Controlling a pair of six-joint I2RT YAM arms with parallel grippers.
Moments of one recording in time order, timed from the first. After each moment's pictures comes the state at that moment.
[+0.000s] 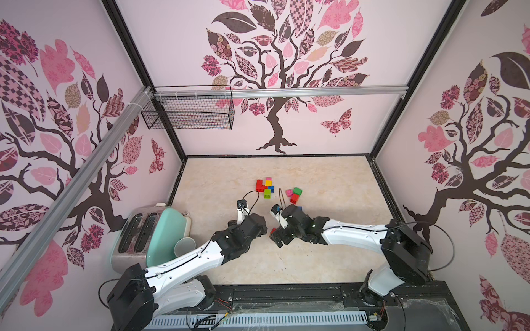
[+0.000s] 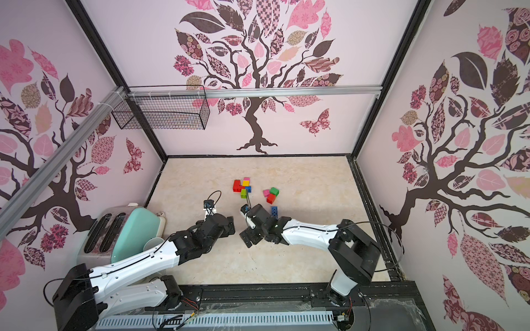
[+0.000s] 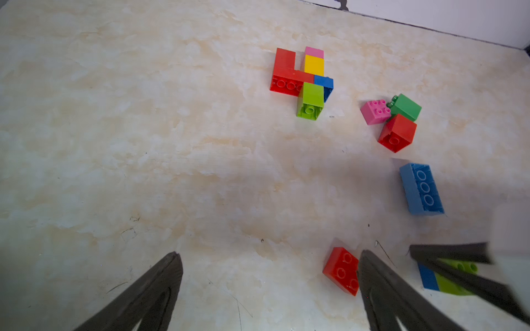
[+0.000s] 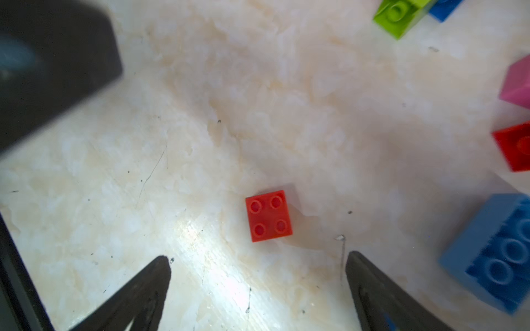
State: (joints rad) left arm -0.86 1.10 0.65 -0.37 -0.61 -0.77; right arm 0.96 1.65 0.94 -0.19 0.00 0.19
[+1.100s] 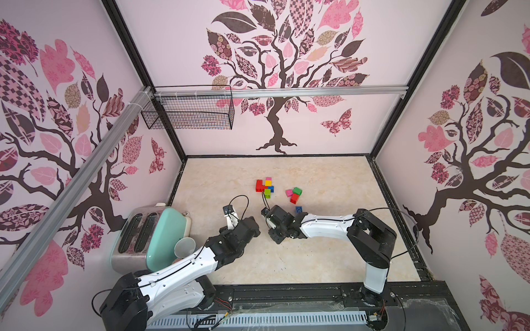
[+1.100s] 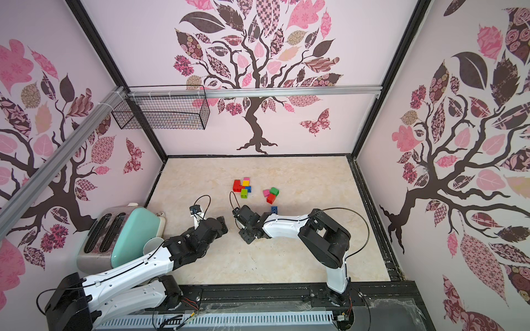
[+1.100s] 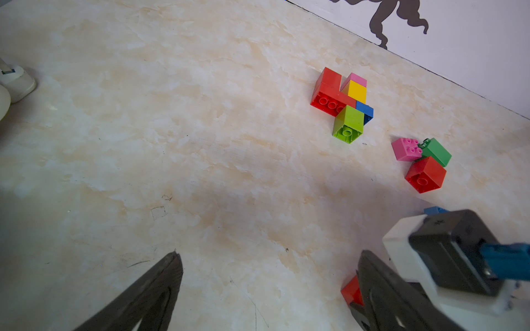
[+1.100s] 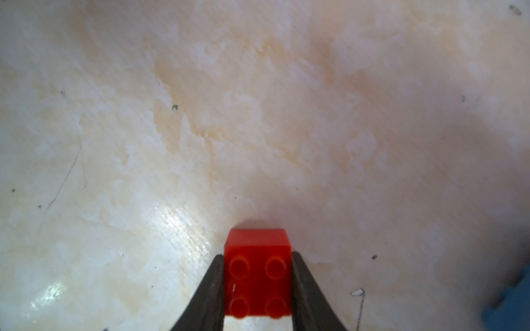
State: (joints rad) left arm -0.84 1.02 0.56 -0.38 -0.67 -0.93; right arm 0.97 1.87 1.13 -0.31 0.10 0.16
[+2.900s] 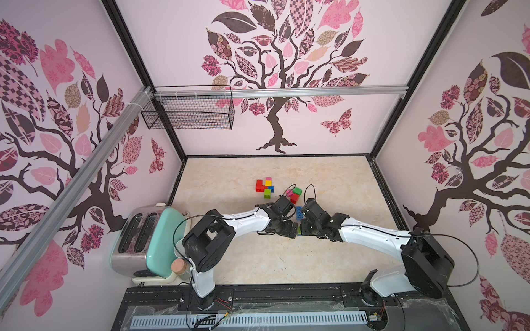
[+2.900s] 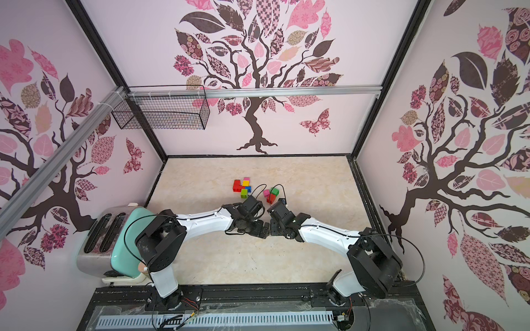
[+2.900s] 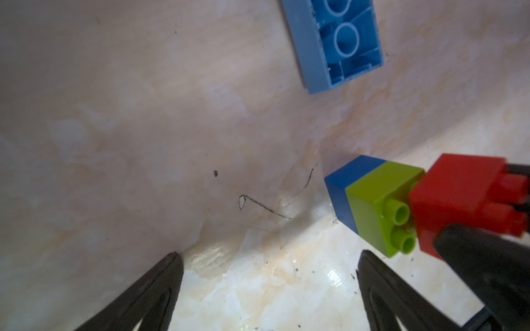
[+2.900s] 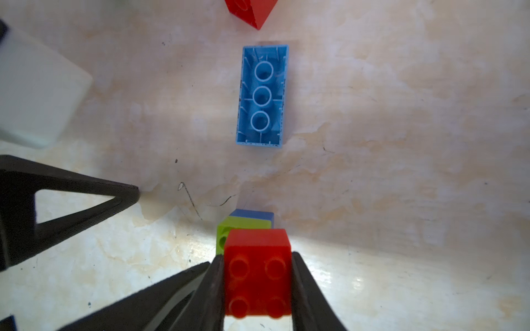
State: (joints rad) left arm -0.82 1.84 1.14 -0.47 0.14 -0.50; right arm 0.76 1.44 0.81 -0.41 0.16 0.67
